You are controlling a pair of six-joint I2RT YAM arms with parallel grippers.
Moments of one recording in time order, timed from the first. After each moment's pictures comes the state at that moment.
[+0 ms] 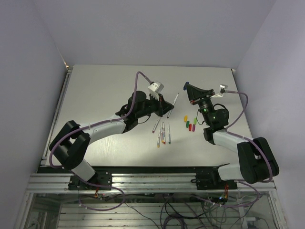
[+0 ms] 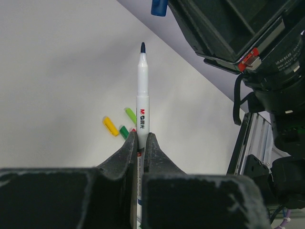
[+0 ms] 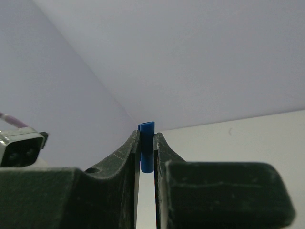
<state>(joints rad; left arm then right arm) -0.78 1.58 0.96 0.51 0.29 -0.40 0.28 1.34 0.46 1.30 -0.12 0.72</state>
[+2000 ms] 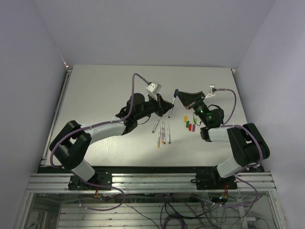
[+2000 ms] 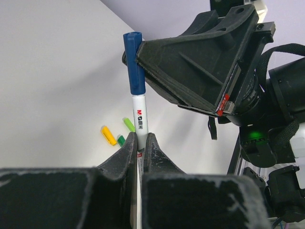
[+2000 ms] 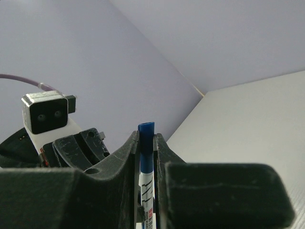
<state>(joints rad) -0.79 1.58 0.92 0.64 0.26 -0.44 0.28 1.56 0.46 1.54 -0.39 1.02</state>
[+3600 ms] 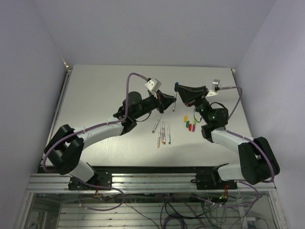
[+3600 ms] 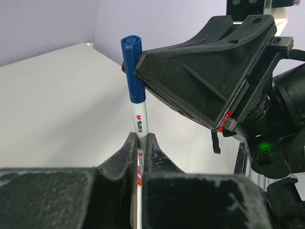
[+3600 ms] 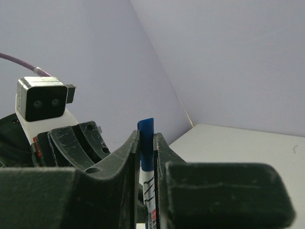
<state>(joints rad) -0.80 1.51 0.95 0.69 0.24 -0.34 0.35 1.35 0.53 1.38 -0.37 0.75</state>
